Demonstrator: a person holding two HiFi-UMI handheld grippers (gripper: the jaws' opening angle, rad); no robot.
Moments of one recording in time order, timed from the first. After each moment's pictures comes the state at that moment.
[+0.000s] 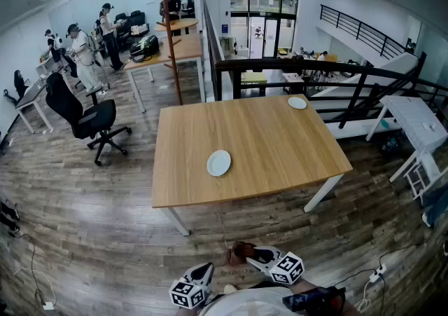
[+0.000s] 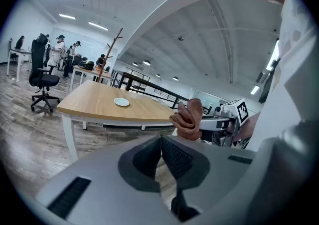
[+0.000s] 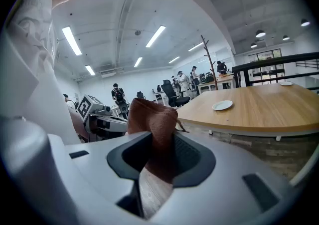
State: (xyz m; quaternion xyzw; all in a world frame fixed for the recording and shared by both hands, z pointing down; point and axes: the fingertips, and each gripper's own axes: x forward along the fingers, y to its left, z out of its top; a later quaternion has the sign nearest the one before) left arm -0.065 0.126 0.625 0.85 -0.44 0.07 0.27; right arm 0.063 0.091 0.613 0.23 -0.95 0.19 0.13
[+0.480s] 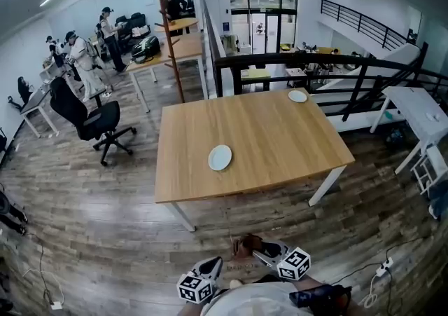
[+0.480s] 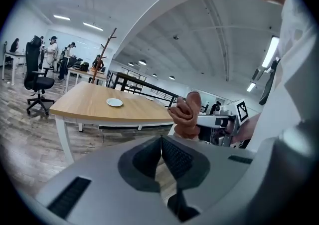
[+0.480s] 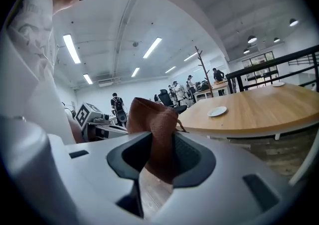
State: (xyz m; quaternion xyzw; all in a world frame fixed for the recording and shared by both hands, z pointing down) left arm -0.025 0.132 0.615 0.86 -0.42 0.08 0.26; right arm 0.097 0.095 0.594 0.26 -0.94 0.19 0.07
